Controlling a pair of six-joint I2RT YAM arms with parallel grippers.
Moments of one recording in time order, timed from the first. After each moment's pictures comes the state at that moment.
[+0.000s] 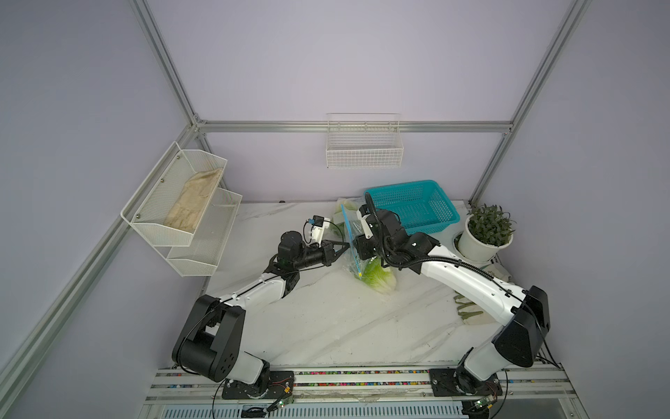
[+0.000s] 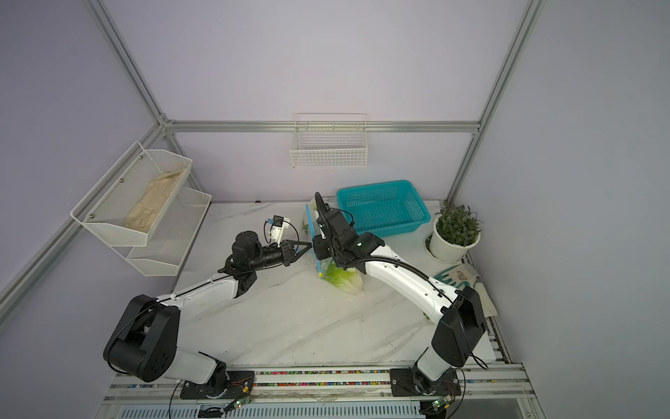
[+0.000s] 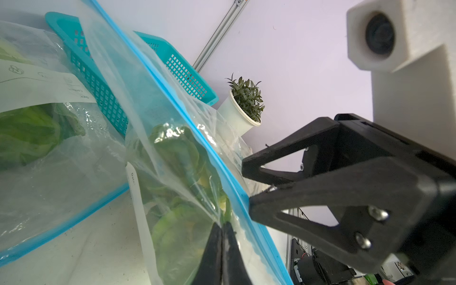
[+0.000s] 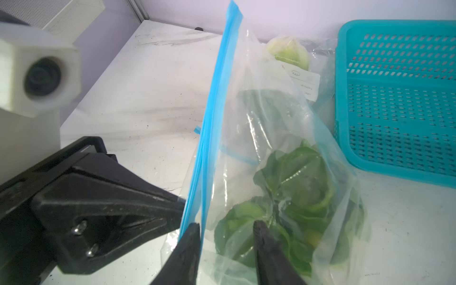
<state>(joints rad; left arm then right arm) -0.36 1.47 0.77 0.53 0.74 -0.59 0.75 1.60 1.48 -0.58 0.17 0.31</state>
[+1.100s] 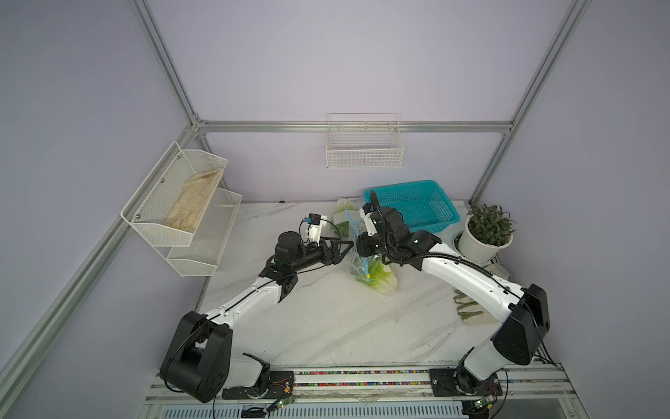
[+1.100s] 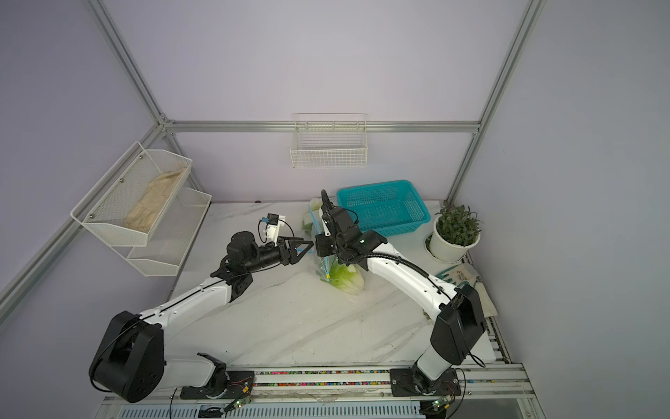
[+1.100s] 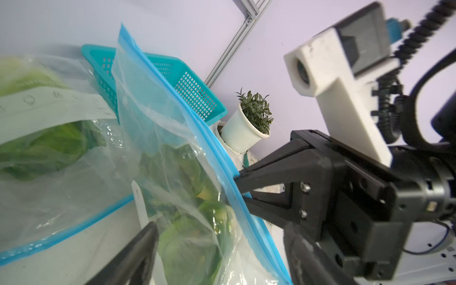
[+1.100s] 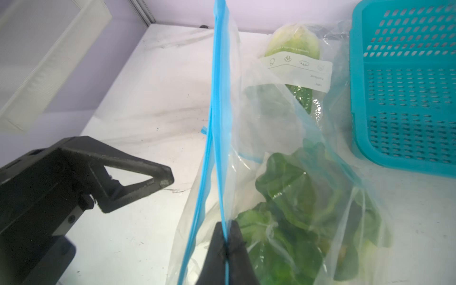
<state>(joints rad) -0.41 1.32 0.80 0.37 0.56 -0.56 0.68 1.58 1.44 -0.52 0.01 0.38</state>
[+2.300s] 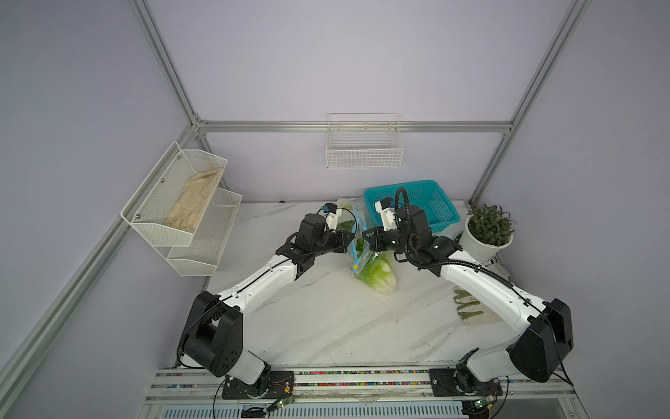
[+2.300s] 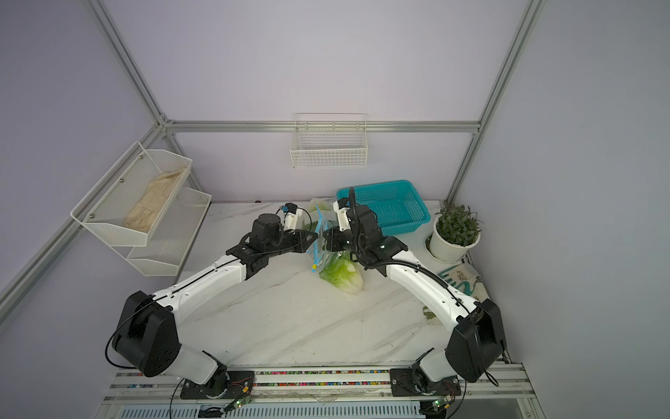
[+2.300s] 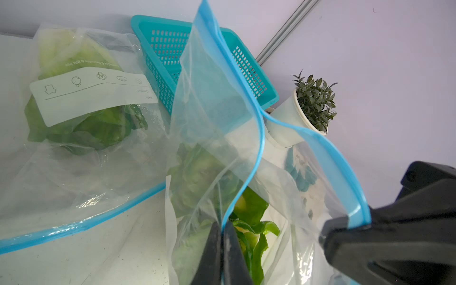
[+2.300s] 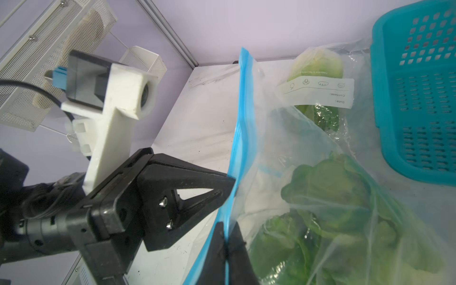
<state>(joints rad) -0.50 1.52 1.13 -0.05 0.31 -0.50 0.58 1.46 1.29 -0.31 -0.19 0.46</state>
